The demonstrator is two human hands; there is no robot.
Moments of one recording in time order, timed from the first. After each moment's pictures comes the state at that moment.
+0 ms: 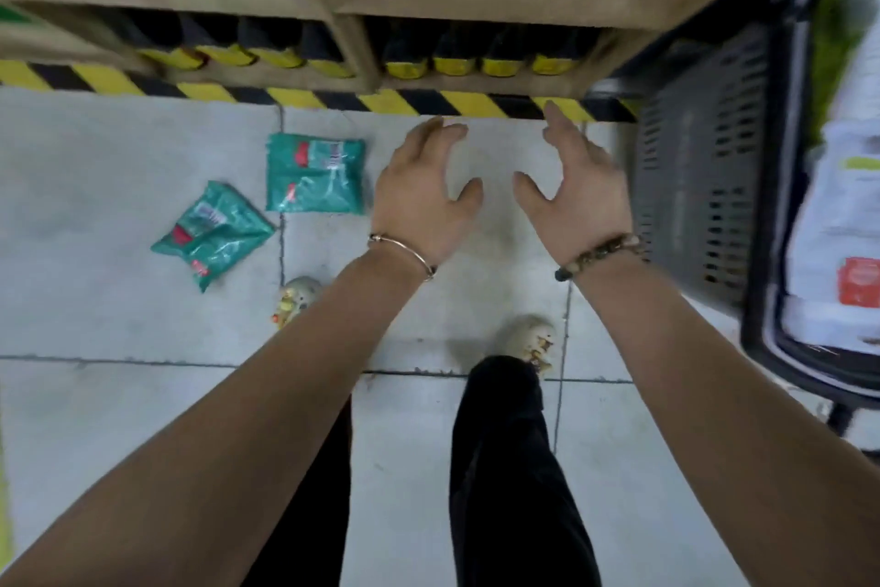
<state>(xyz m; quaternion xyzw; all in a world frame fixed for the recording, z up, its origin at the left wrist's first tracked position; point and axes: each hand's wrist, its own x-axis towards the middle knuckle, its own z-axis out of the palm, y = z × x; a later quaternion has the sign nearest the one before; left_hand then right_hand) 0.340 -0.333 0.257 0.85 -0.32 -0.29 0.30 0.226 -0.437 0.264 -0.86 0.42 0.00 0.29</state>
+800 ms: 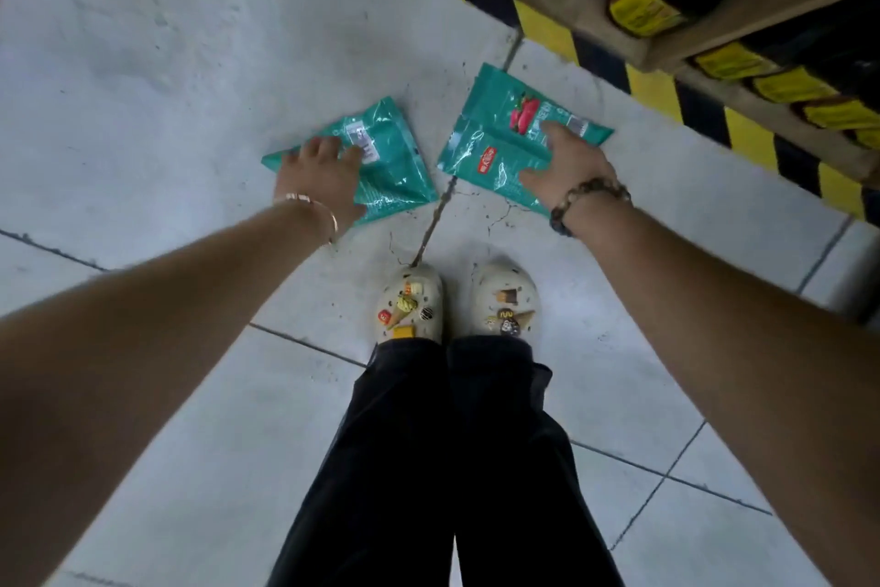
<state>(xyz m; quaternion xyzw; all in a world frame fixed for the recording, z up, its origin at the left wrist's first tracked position) 0.610 -0.001 -0.016 0.88 -0.28 -0.36 -0.12 0.514 -0.239 0.017 -0.84 0.36 0.32 0.26</state>
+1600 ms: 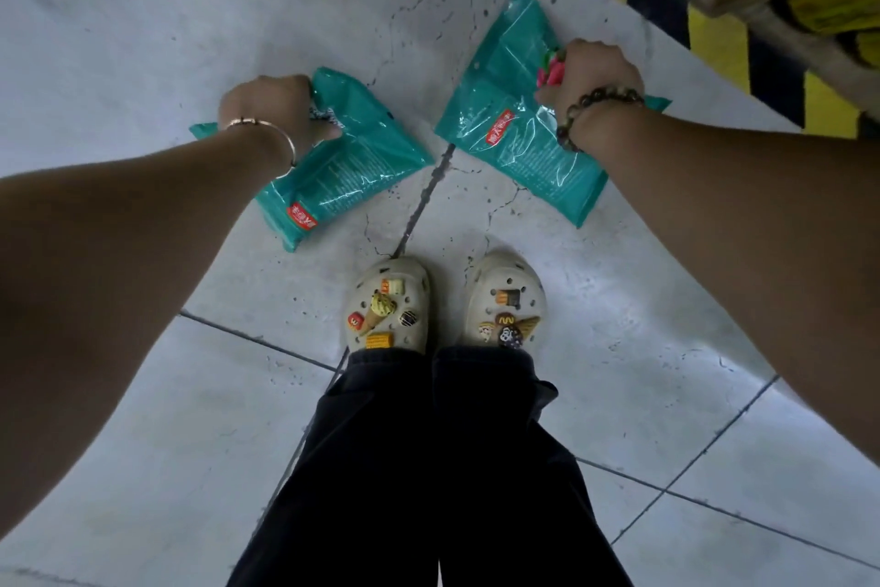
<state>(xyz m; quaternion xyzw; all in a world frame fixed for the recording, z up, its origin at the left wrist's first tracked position) 0.640 -0.003 -0.125 0.92 -0.14 -0.36 -0.09 0.553 -0.279 -0.111 -0.90 0.28 0.32 0.09</state>
